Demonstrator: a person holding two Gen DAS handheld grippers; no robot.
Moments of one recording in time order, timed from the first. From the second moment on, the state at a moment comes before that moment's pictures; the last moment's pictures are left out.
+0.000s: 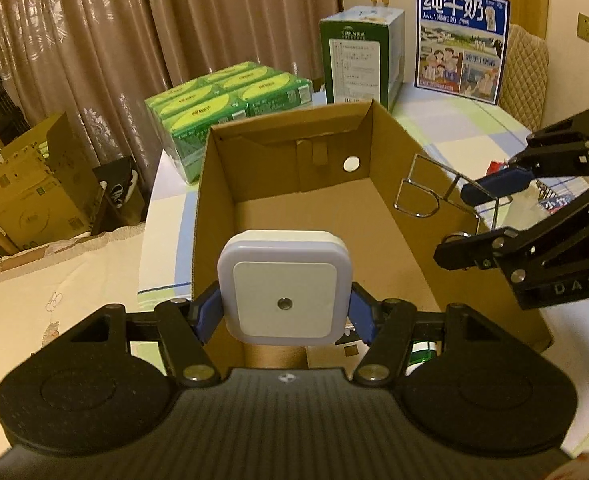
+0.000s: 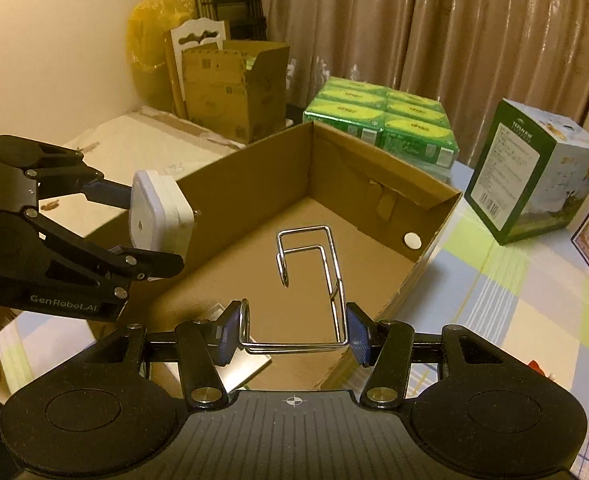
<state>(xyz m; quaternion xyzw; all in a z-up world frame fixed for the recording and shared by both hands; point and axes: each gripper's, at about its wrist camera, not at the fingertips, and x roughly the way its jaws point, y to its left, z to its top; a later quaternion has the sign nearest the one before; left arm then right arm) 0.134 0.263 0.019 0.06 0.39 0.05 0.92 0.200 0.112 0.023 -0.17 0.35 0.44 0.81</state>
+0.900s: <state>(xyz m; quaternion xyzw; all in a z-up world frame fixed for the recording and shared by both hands) 0.139 0.271 0.010 0.04 0.39 0.06 0.92 0.211 0.118 0.009 -0.16 0.36 0.44 0.81</state>
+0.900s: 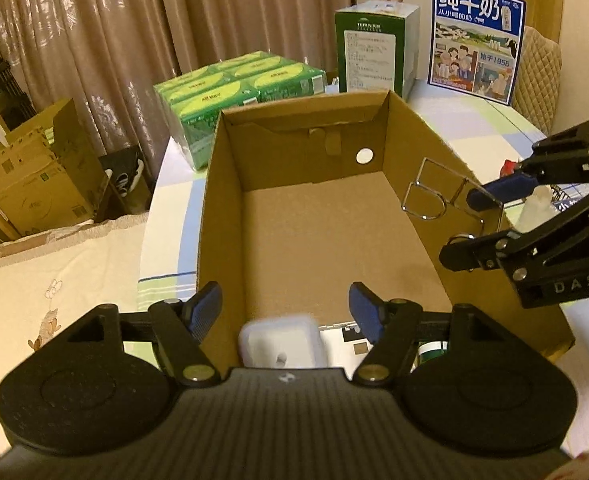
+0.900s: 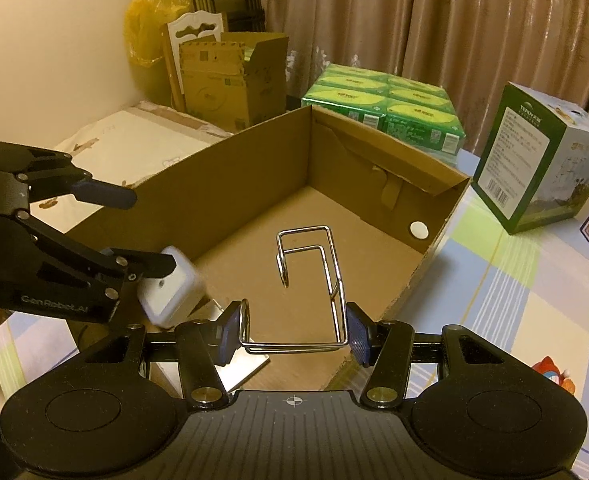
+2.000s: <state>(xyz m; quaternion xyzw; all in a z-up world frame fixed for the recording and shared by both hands) 0.115 0.256 0.033 0.02 0.37 0.06 0.93 0.196 0.081 0.043 -0.12 0.31 0.41 0.85</state>
